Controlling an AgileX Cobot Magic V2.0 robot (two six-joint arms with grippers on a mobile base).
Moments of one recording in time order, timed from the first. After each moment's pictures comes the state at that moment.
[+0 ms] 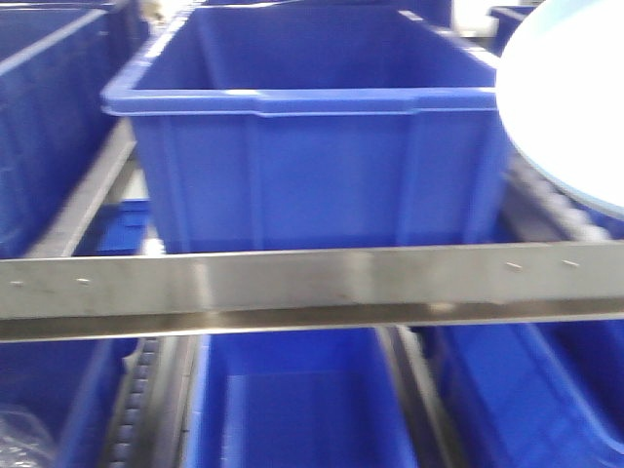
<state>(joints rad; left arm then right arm) -0.03 0.71 -0.43 0.32 0.41 -0.35 0.03 0.53 -0.51 -0.09 0.40 0.22</state>
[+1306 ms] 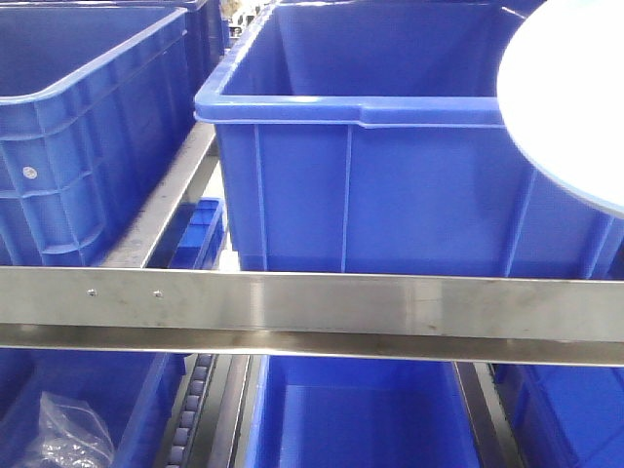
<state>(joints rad) -0.03 0.71 -0.43 0.32 0.41 -0.35 0.03 0.53 -0.51 -0.09 0.40 0.22</state>
